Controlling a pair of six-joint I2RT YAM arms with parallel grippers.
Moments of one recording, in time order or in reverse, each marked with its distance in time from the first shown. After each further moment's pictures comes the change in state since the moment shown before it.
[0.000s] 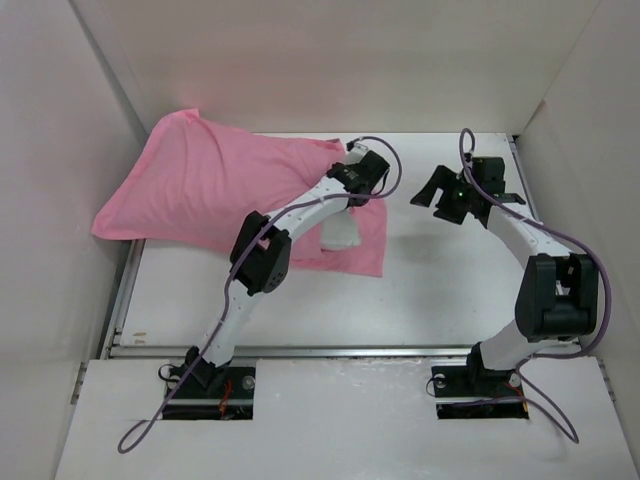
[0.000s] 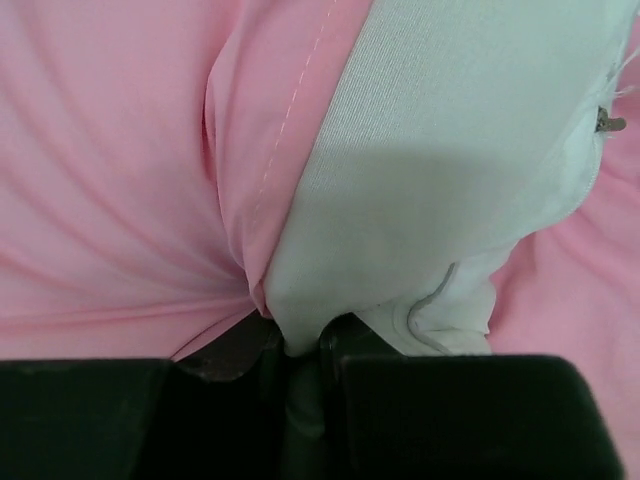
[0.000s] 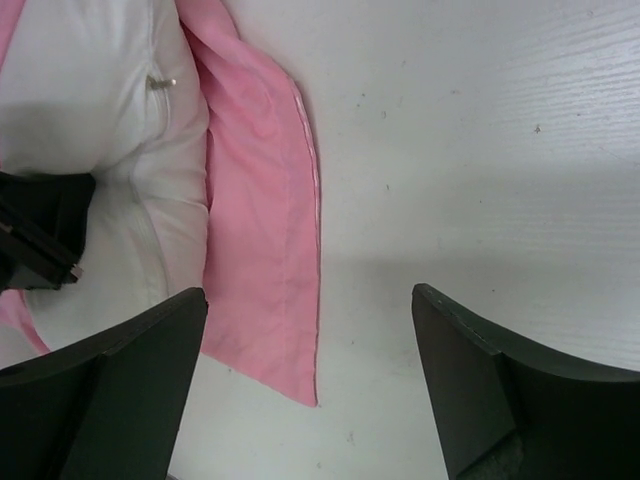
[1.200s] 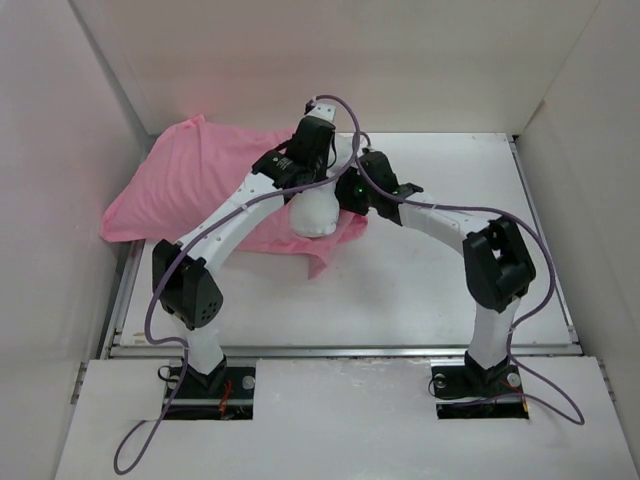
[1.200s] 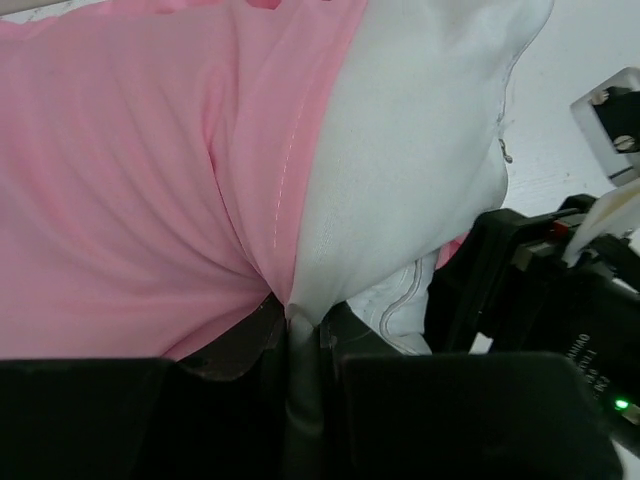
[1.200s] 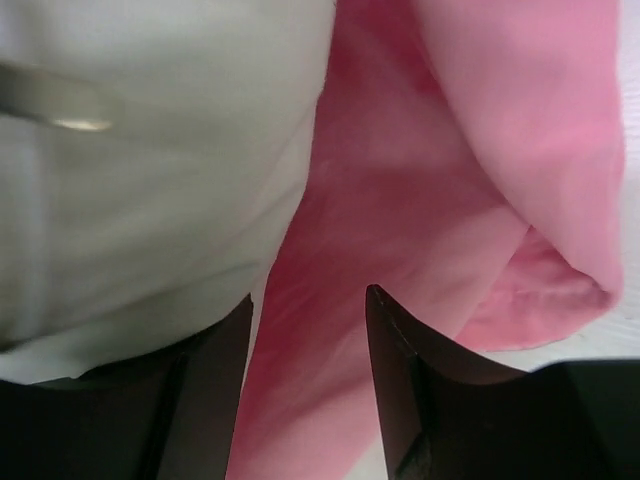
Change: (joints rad) left arm 0.114 -0.584 -0.363 0.229 0.349 0.095; right arm 0.540 0.311 0.315 0.119 0.322 0.244
